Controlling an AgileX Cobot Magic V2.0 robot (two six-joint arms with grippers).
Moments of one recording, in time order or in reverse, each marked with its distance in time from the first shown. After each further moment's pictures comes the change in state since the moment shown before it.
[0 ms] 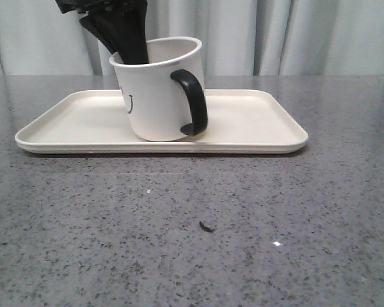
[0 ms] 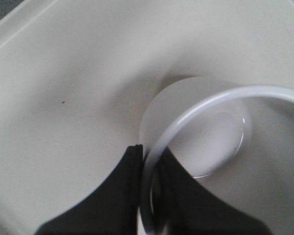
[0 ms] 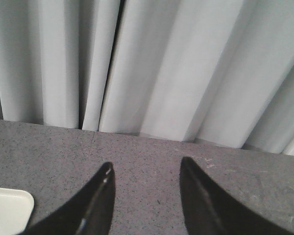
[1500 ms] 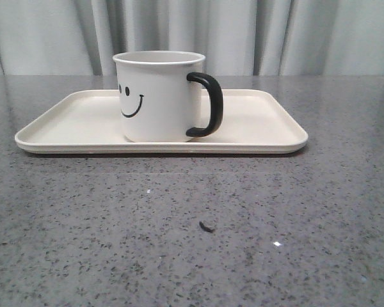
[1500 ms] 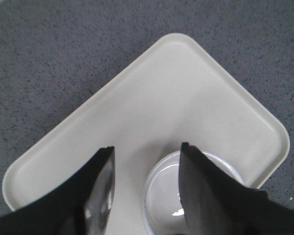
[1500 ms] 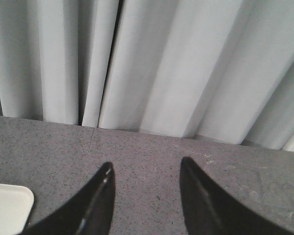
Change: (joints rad) left arm 0.000 -0.058 -0.291 0.011 0.048 -0.015; right arm 0.000 0.000 0.000 0.000 0.014 -0.001
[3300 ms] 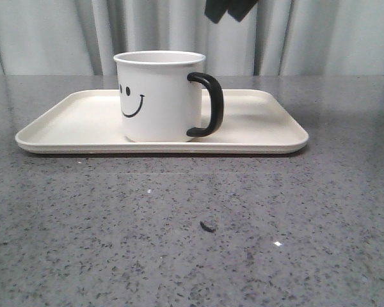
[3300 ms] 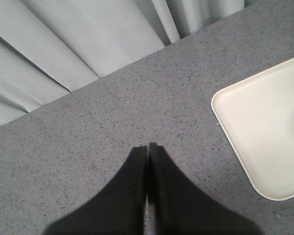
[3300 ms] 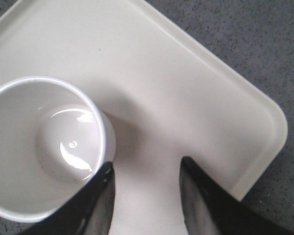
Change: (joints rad) left arm 0.000 -0.687 0.408 0.610 0.029 -0.241; right arm 0.390 0.759 -0.311 0.348 0.294 -0.251
